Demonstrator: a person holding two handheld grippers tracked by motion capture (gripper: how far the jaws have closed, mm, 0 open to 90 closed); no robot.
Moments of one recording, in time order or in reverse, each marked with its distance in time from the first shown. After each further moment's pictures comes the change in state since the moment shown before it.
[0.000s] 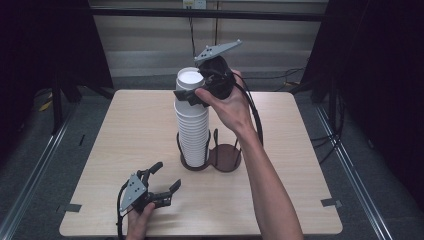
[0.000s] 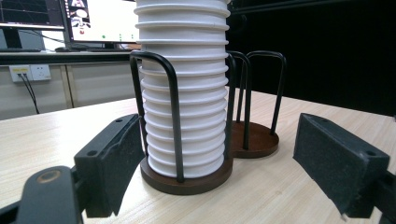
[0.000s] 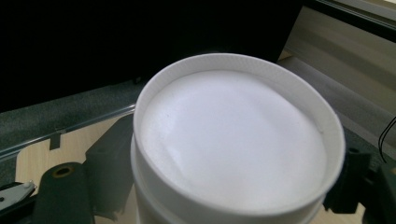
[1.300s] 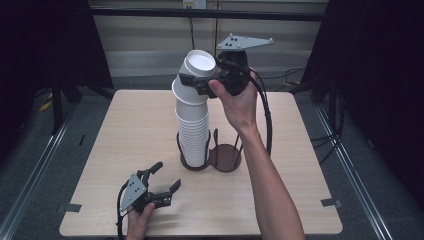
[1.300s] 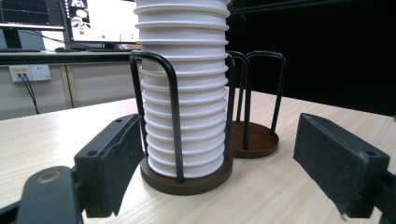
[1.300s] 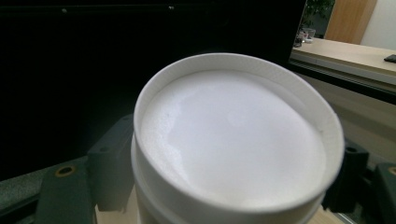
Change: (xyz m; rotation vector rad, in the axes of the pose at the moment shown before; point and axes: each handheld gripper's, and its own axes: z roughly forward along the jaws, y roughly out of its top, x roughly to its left) left arm 0.001 0.000 0.000 0.002 0.003 0.012; right arm 0.003 0.005 -0.039 -0.285 -0.006 0.055
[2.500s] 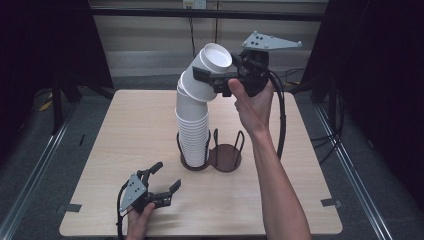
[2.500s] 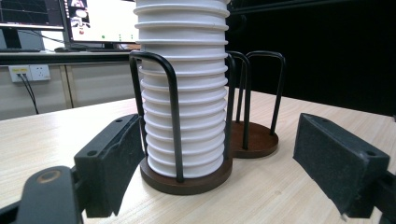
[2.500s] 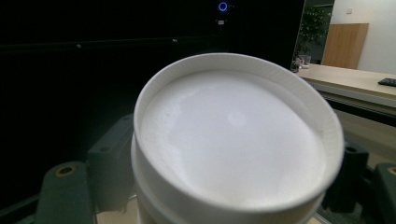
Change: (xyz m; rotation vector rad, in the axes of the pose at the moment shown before) left arm 0.000 0.000 0.000 -0.002 -0.001 -0.001; right arm -0.001 0.004 -0.038 -0.122 0.006 0.021
